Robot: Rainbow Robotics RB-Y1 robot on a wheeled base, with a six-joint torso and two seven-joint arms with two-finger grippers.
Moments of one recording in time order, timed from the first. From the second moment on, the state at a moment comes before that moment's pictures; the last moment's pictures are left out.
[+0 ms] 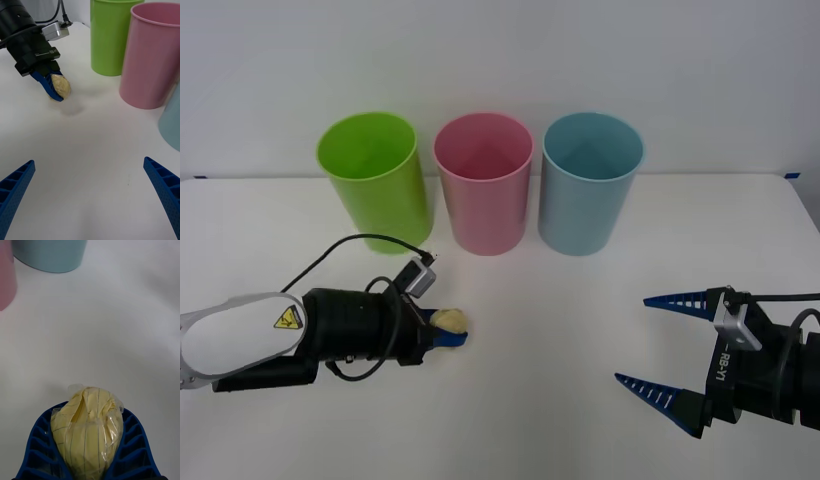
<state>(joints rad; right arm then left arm) 0.27 -0.45 -0.25 -2.16 1.66 -1.26 -0.40 -0.57 1.00 -1.03 -1.67 -1.41 -0.40 0.96</state>
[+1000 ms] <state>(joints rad) 0.27 -0.45 -0.25 -2.16 1.66 -1.26 -0.40 -0.03 0.82 -0.30 -1.89 -1.46 -0.59 0.80</state>
